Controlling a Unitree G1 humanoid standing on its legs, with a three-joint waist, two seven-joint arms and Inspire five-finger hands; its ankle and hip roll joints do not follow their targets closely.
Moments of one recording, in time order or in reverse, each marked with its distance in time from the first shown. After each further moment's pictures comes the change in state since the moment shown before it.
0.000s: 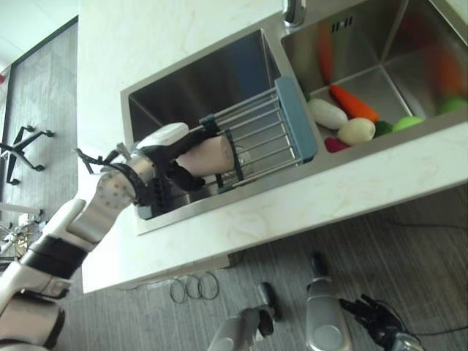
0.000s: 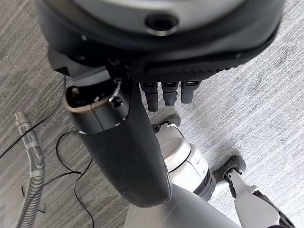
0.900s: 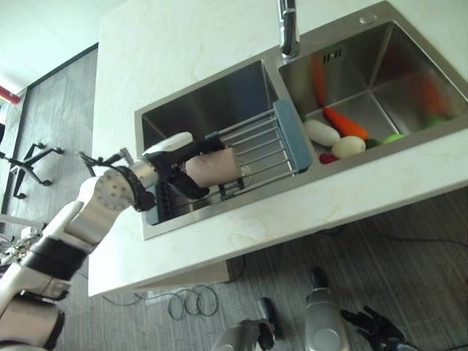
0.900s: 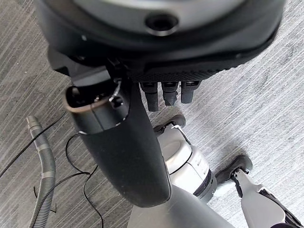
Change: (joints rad) left arm 0.038 0.001 -0.002 0.009 -0.111 -0.021 -0.109; right arm 0.044 0.027 -0.018 0.077 -0.001 -0.015 -0.001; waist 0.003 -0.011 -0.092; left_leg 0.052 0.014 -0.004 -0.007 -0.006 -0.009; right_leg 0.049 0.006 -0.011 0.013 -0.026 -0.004
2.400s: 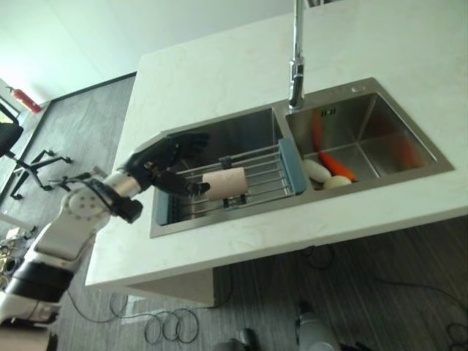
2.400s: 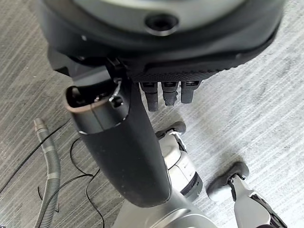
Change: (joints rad) left arm 0.139 -0.009 0.156 -0.025 -0.391 0.048 0.016; right arm 0.076 0.075 0.012 0.098 0.001 -0.003 0.004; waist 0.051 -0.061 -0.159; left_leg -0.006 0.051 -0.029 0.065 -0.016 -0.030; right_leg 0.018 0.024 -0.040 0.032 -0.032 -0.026
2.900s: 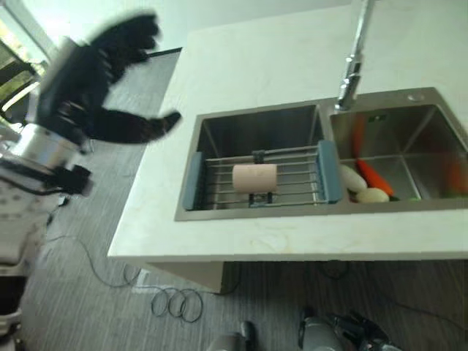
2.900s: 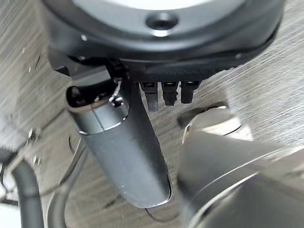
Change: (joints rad) left arm 0.155 0.030 0.305 -0.148 -0.247 -0.141 0.092; right arm -0.078 0.008 0.012 -0.037 0.001 -0.013 -0.012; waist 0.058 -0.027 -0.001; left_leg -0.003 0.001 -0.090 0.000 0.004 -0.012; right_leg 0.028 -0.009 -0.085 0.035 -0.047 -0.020
